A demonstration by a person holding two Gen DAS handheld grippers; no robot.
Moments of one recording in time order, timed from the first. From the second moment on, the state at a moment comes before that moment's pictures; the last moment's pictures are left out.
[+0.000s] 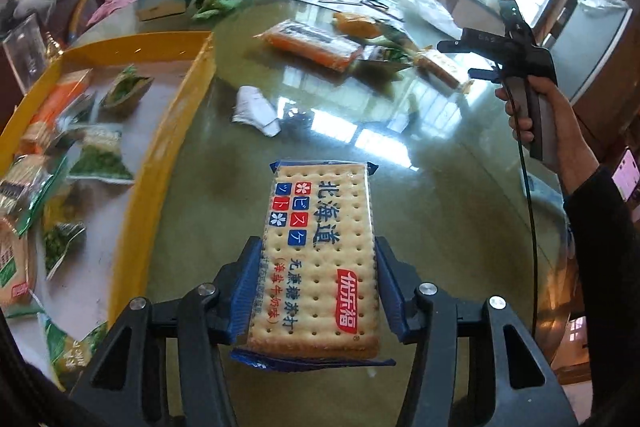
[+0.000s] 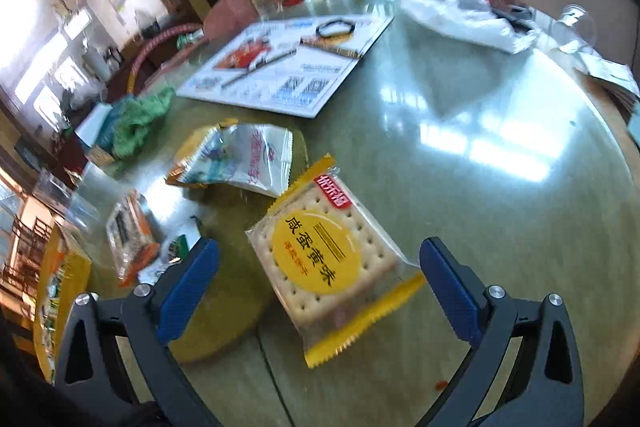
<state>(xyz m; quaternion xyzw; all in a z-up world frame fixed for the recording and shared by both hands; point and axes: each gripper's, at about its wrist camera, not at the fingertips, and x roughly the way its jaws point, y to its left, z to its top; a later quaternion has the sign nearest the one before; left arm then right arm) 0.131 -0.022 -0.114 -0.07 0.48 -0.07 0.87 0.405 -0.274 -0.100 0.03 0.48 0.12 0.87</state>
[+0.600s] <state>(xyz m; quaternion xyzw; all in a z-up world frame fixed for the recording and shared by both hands) 0.113 -0.030 -0.125 -0.03 0.49 -0.04 0.87 0.315 -0.208 -0.122 -0.09 0.49 0.05 0.86</state>
